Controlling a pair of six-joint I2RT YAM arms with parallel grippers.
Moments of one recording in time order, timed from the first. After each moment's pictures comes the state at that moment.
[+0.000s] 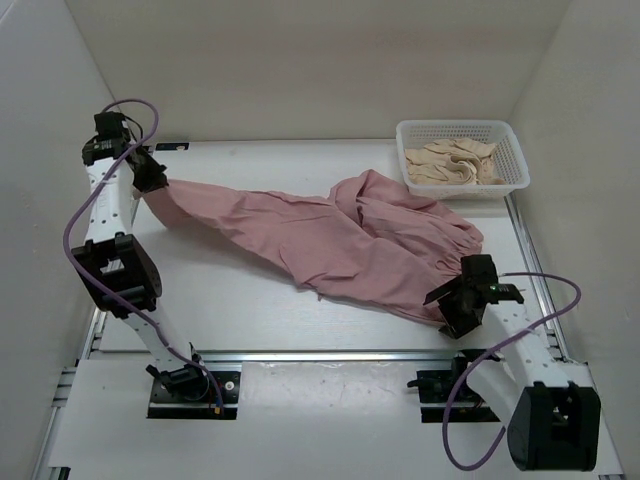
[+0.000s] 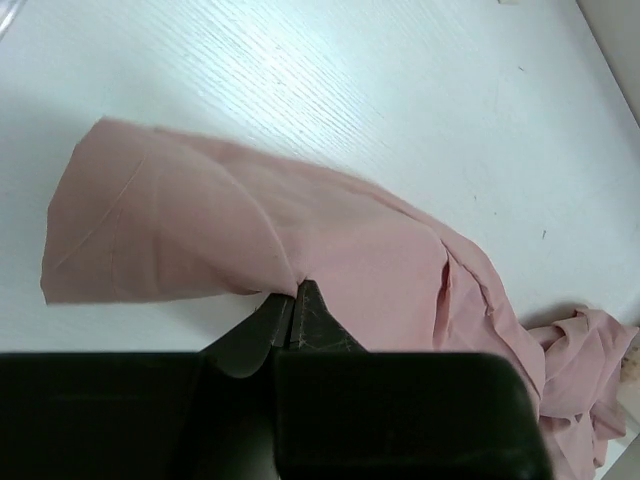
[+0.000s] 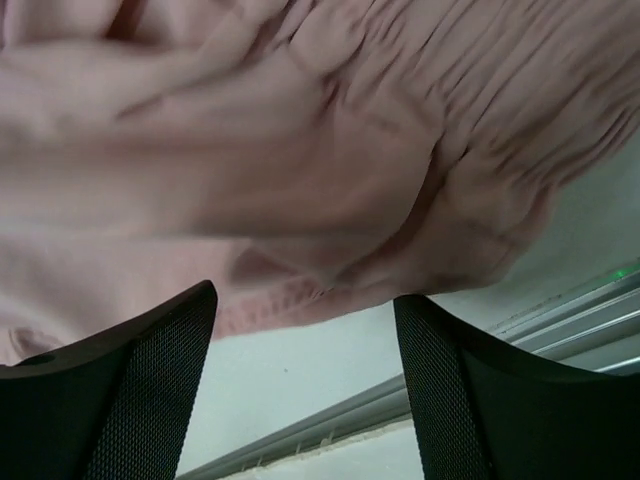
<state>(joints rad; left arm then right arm) 0.28 1.84 1.82 -0.91 0.09 -0.51 0.05 0.88 0.45 -0.81 -0.05 1.06</state>
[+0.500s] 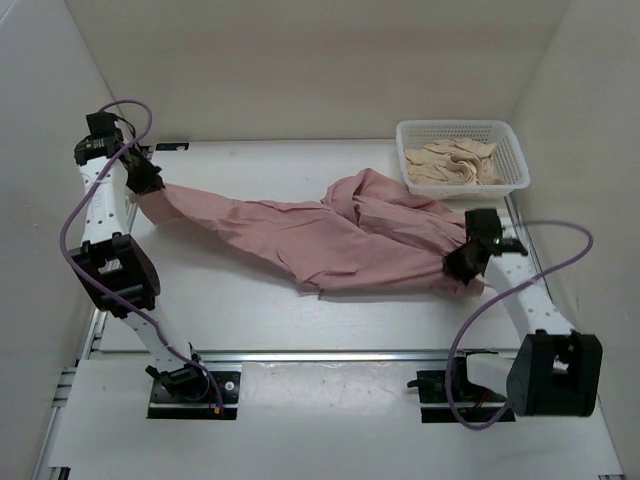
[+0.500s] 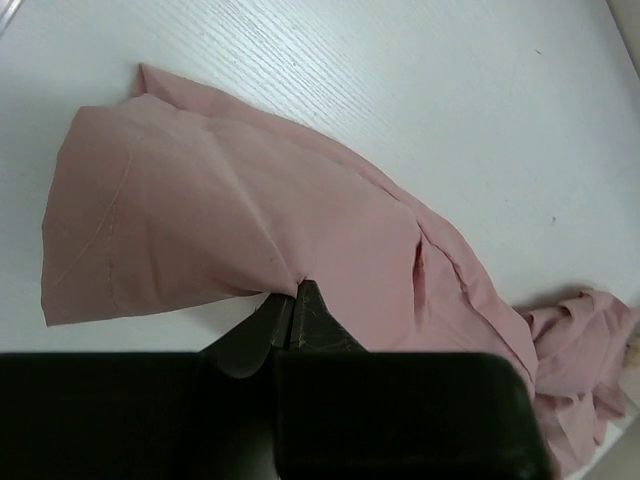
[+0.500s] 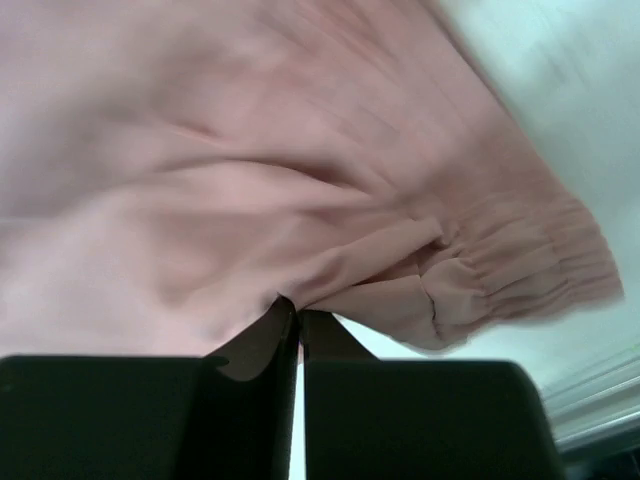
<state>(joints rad) 0.31 1.84 1.83 -0.96 0.11 -0.49 0.04 1.12 0.67 -0.74 0.09 1.01</state>
